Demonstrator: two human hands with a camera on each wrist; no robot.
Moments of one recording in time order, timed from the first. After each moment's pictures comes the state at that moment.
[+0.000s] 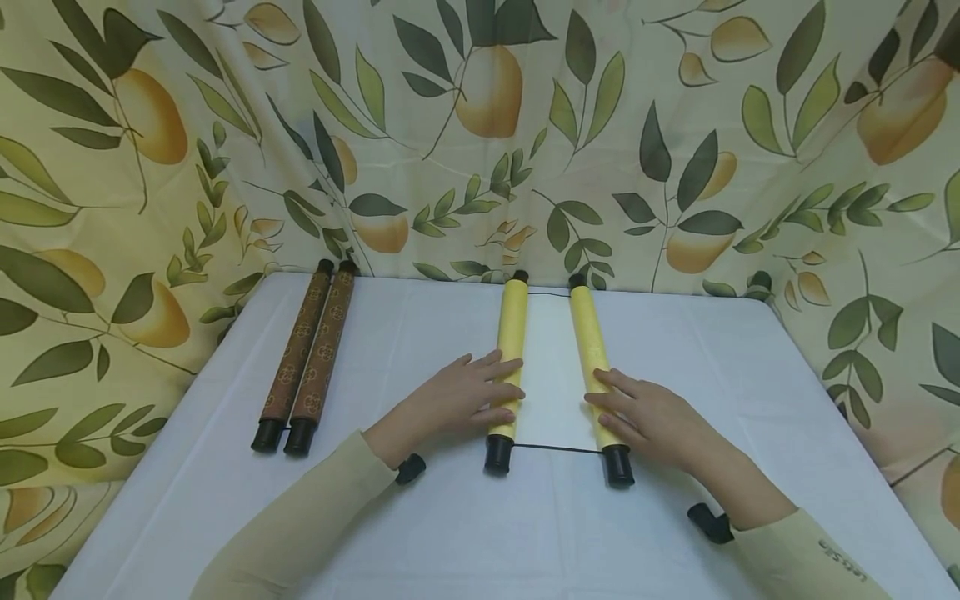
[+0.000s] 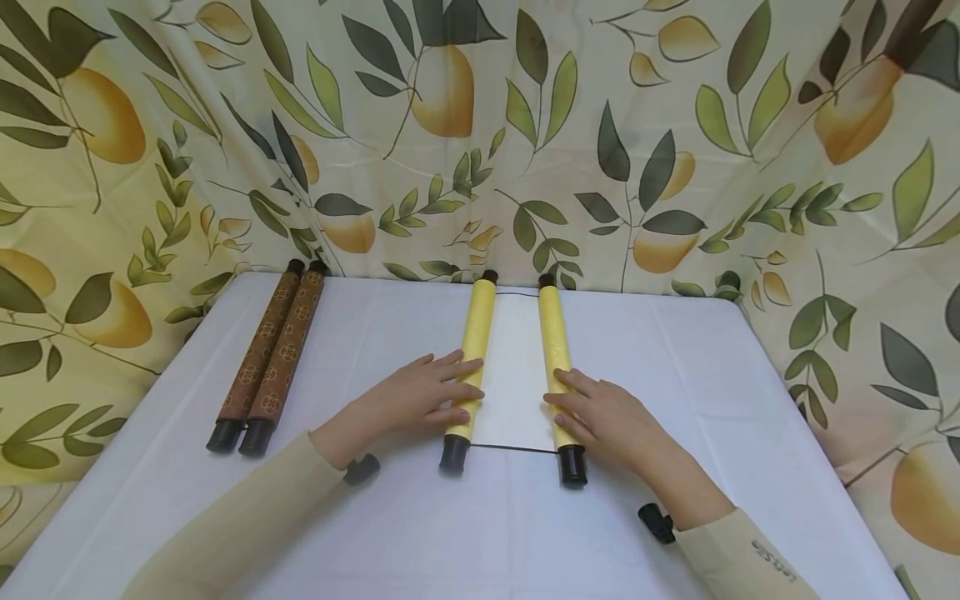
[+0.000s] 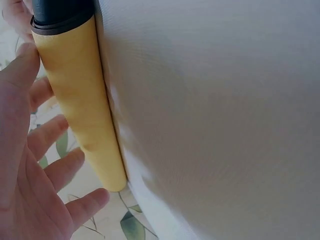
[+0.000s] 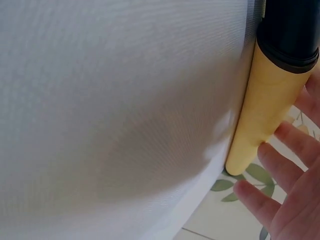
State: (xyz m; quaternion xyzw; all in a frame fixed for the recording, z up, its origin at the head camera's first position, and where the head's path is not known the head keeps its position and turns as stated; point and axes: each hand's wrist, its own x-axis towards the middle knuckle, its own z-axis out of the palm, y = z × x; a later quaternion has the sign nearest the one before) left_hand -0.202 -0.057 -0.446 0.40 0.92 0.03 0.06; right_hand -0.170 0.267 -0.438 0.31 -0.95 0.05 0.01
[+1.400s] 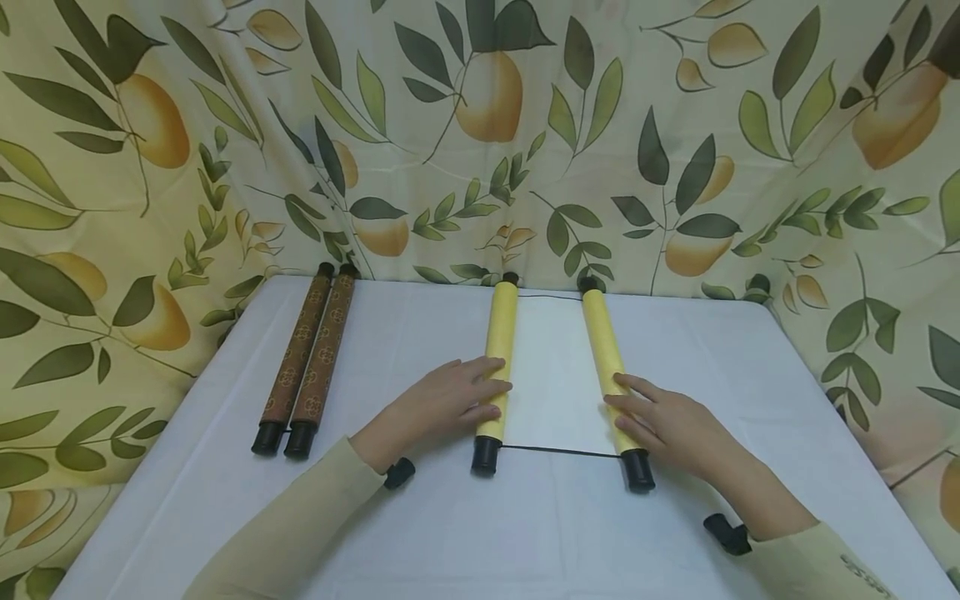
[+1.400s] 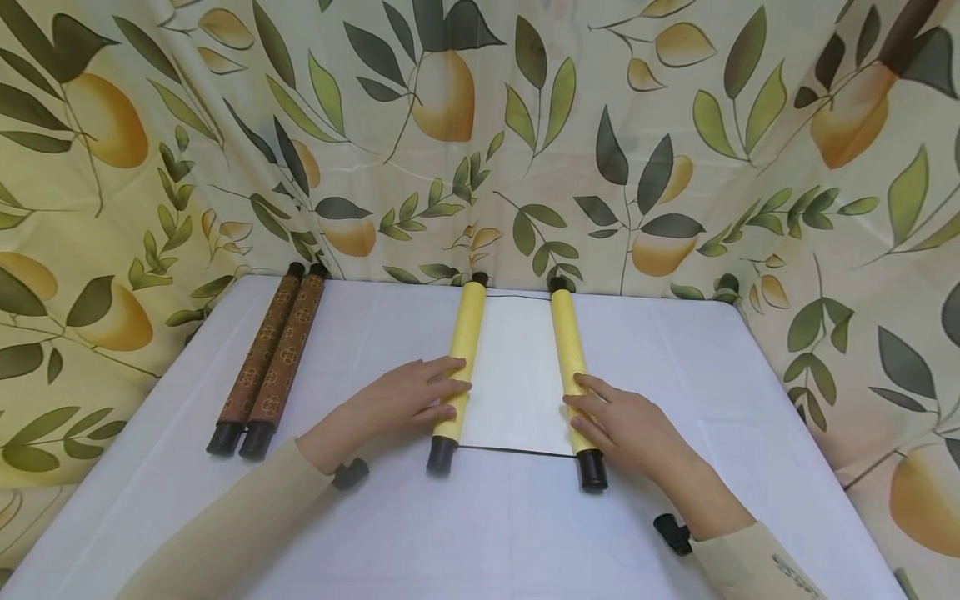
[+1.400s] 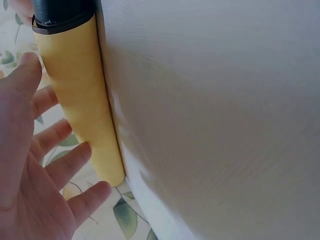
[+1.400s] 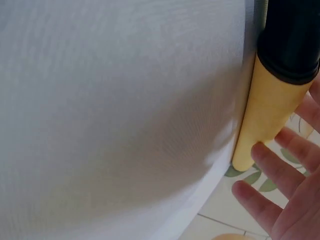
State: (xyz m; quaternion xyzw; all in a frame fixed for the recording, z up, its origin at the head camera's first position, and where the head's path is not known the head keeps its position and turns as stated) left_hand -0.198 -0.076 -0.449 0.40 0.91 0.06 0.01; right_hand -0.163 0.288 -0.437 0.28 -0.96 0.05 0.01
